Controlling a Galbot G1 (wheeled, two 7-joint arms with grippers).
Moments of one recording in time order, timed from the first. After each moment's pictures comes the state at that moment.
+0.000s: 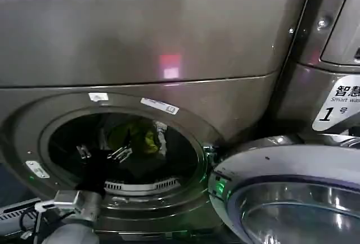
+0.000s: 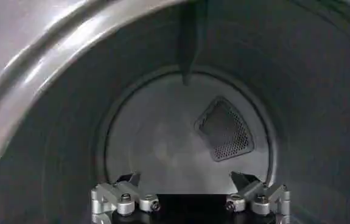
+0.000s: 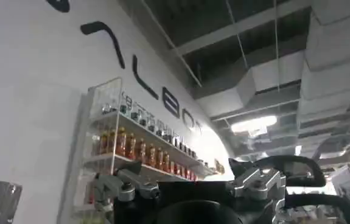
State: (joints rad) left arm 1.16 -1.52 -0.55 -2.13 0.01 0.34 0.07; right arm -1.85 0.99 2.64 1.88 0.91 -0.43 -0.09
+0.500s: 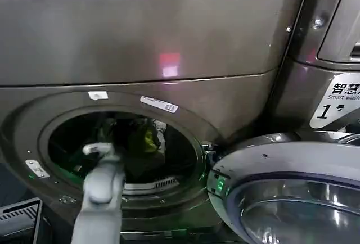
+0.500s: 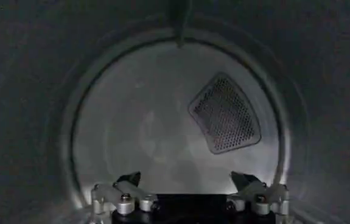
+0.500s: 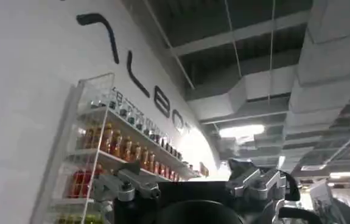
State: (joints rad) left arm 0.59 -1.50 -0.47 -1.39 0.01 0.24 0.07; right arm -1.87 1.00 2.67 1.87 0.90 -0.43 -0.11
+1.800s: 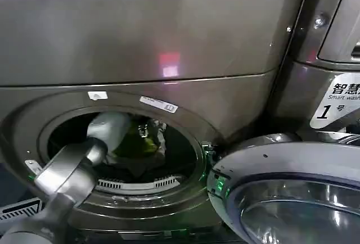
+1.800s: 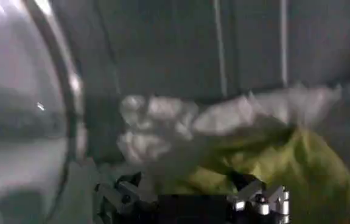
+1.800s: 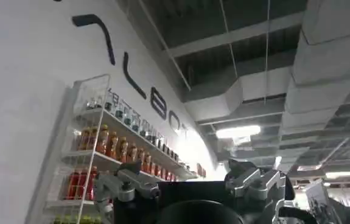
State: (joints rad) left arm -0.16 -1.41 0.41 -0.24 0.65 0.06 0.99; right arm -1.84 1.00 2.66 1.86 0.90 -0.42 -0.12
